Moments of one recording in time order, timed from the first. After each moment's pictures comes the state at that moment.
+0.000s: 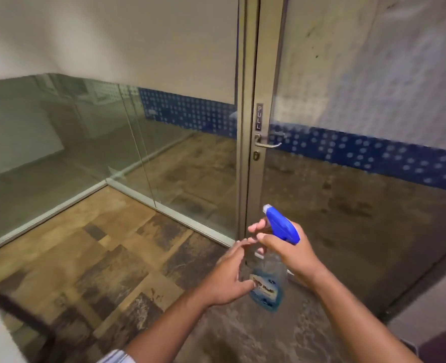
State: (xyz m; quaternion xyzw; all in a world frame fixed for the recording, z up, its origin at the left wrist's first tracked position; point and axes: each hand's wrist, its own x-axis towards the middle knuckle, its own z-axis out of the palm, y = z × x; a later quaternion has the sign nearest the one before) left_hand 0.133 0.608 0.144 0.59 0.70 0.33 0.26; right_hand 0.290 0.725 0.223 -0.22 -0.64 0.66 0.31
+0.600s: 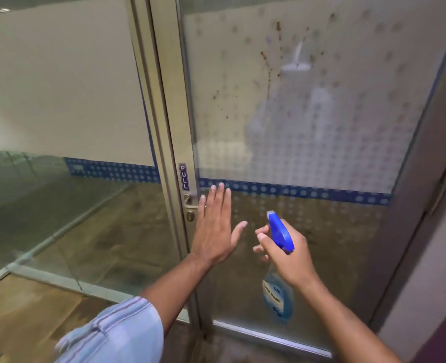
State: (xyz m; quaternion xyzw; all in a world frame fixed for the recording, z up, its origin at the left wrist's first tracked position) left_hand 0.114 0.956 0.260 0.67 0.65 0.26 -0.25; right_hand 0.326 0.934 0.285 -0.35 -0.65 0.44 0.51
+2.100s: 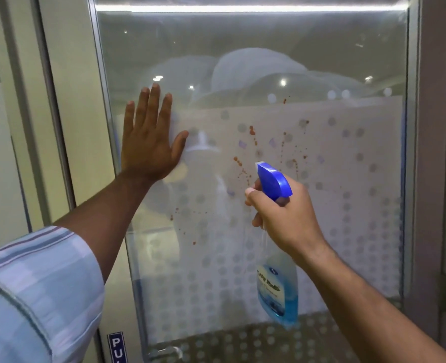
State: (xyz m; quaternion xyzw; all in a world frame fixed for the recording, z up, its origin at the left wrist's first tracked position) left_hand -0.058 1.317 0.665 0.58 0.40 0.44 -0.55; right_hand 0.212 1.155 0.556 -0.38 -0.63 0.14 0.67
